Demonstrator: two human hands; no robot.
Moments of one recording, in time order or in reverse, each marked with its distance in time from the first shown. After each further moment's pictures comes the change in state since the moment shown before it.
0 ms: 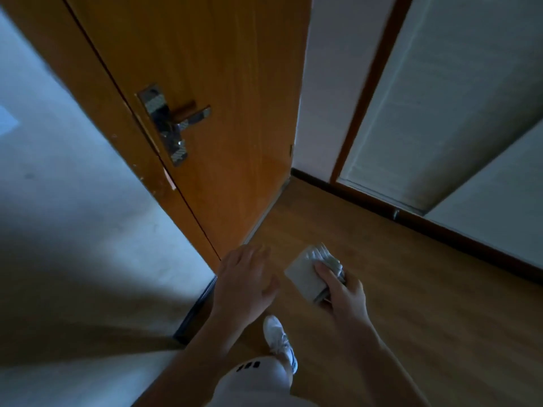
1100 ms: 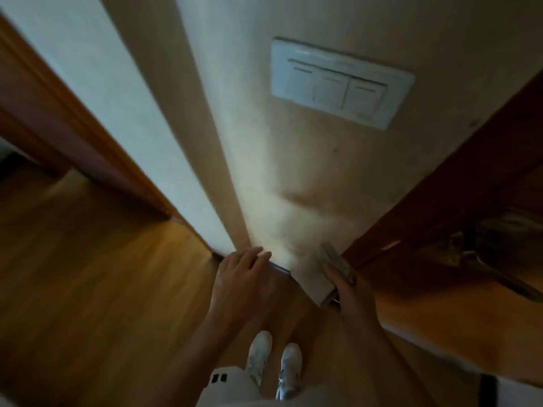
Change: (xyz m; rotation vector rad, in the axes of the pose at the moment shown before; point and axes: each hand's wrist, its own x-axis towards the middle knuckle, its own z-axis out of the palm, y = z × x) left_hand -0.032 -0.073 -0.021 0.194 0.246 -1.435; right_hand 0.117 -0.037 0.305 -0.838 -1.230 0.200
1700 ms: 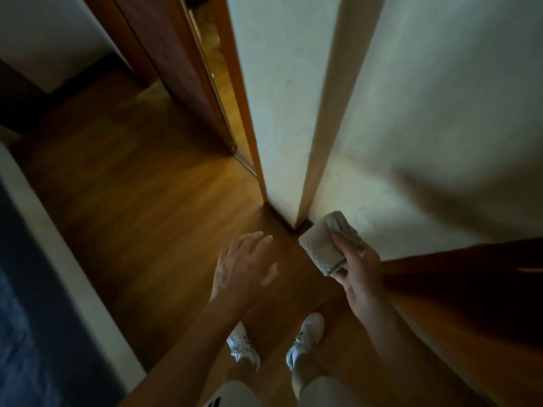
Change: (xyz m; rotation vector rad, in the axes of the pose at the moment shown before) left_hand -0.109 -0.094 0.039 -0.062 -0.046 -0.491; right_hand 0.035 0.085 0.115 -0.028 -0.181 0.217
